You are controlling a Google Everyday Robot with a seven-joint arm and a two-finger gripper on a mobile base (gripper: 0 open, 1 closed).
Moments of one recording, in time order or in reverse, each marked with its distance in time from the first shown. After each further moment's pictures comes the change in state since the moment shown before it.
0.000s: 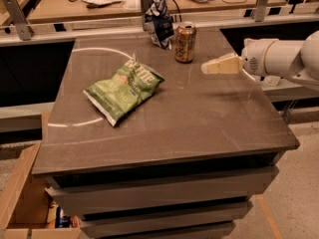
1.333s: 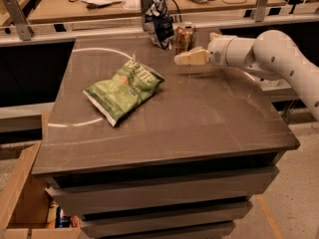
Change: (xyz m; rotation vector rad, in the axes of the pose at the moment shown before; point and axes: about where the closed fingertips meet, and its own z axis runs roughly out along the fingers) arm -0.019 0.002 0.125 -0.120 -0.119 -0.022
